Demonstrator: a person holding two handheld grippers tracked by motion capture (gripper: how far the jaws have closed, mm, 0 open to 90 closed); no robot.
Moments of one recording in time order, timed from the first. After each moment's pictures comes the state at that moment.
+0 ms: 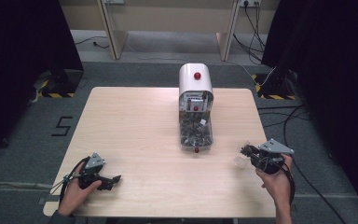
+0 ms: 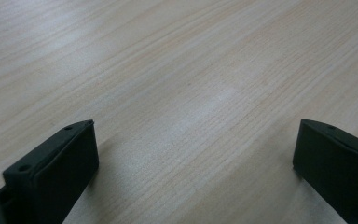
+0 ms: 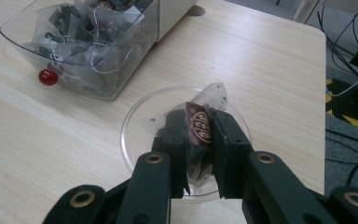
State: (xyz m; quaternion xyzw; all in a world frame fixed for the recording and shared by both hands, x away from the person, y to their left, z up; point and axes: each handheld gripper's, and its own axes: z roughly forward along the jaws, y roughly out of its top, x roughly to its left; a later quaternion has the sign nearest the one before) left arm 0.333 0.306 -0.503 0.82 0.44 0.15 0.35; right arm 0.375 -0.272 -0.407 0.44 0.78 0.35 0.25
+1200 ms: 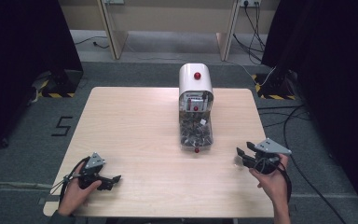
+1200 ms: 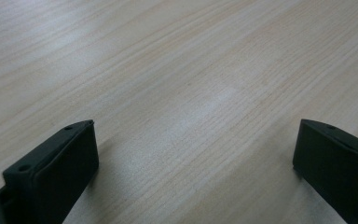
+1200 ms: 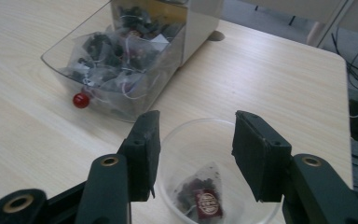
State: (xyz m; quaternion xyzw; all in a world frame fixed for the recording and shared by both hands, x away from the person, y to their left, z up) left arm 0.333 0.306 -0.503 0.82 0.44 0.15 0.35; right arm 0.373 -0.255 -0.401 0.41 0.78 0.40 0.25
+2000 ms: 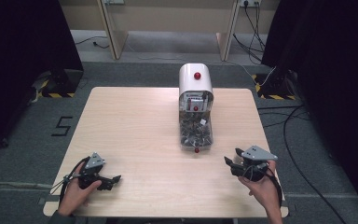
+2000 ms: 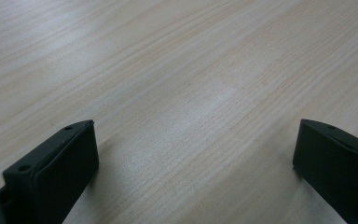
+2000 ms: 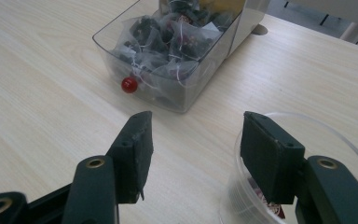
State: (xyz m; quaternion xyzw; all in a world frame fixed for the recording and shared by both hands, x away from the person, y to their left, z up) left arm 0.333 0.306 -0.503 0.82 0.44 0.15 0.35; right arm 0.356 -0.227 -0.413 0.38 0.81 0.39 0.22
